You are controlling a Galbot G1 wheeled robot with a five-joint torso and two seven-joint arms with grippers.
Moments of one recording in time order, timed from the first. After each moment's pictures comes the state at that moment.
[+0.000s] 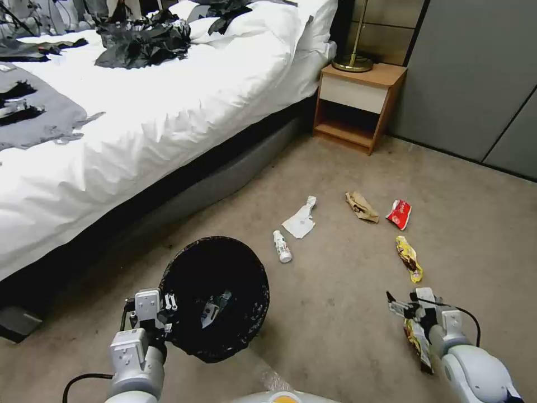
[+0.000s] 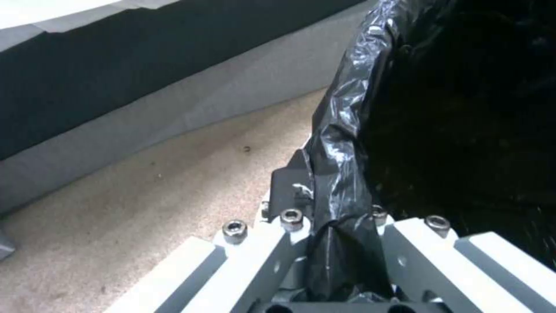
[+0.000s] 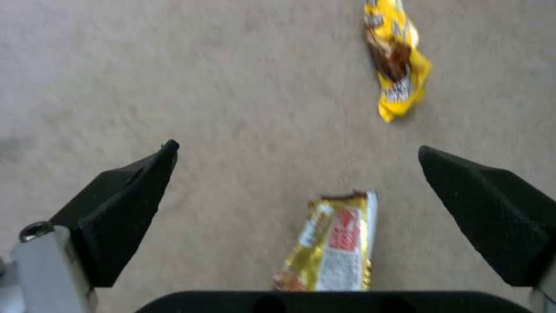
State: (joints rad) left arm 1.88 -1.55 -0.56 -2.38 -0.05 0.39 -0.20; right arm -1.48 1.17 0.68 1.57 0.20 -0.28 -0.14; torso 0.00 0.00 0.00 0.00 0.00
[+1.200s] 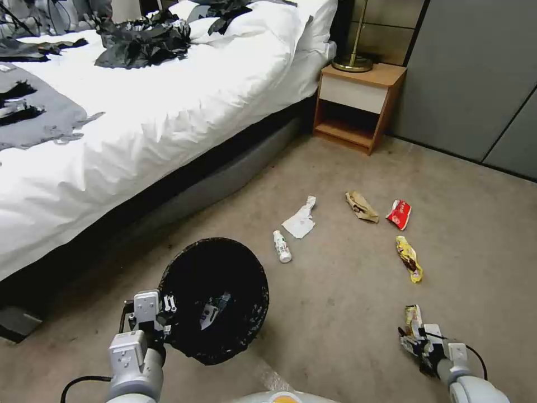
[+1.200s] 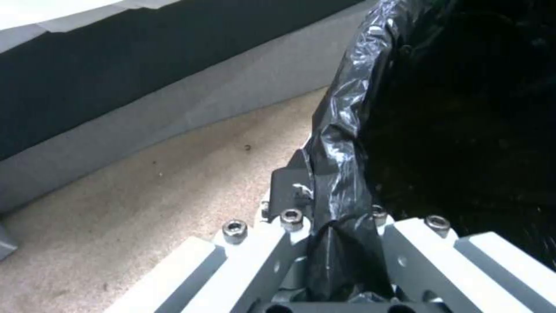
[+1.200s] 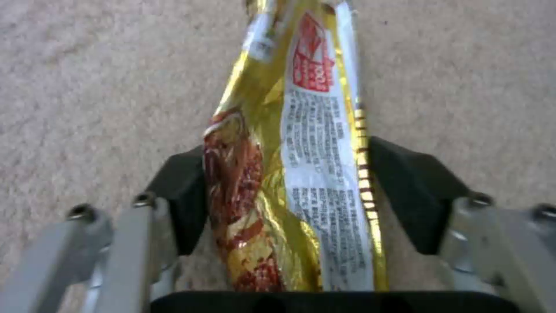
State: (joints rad) left arm 1.90 -1.55 -0.56 -2.40 -0.04 0.38 -0.20; right arm -1.40 1.22 0.70 1.19 0.19 -0.12 -0.23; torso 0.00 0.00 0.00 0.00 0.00
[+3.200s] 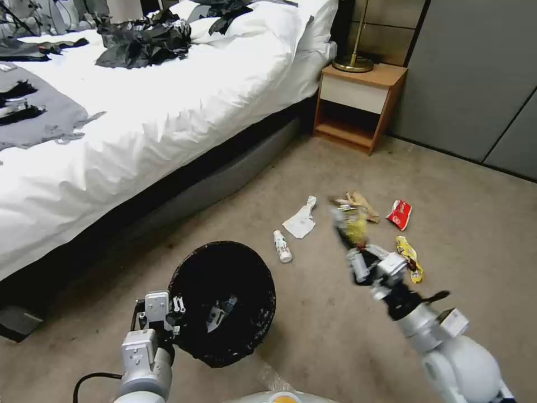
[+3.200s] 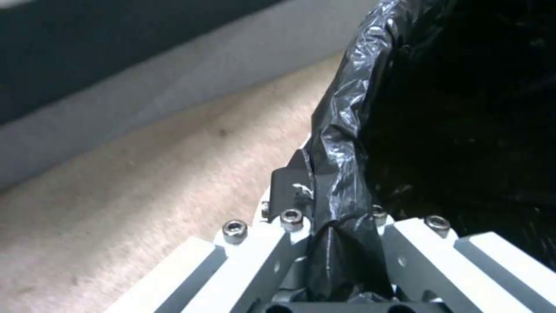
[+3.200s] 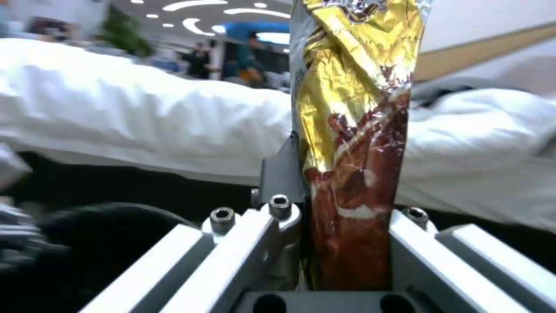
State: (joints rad) left arm 1.88 -1.53 -0.50 -2.37 -0.04 0.42 -0.18; right arm -1.57 1.20 0.39 2.17 0.23 0.31 -0.53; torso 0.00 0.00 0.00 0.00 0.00
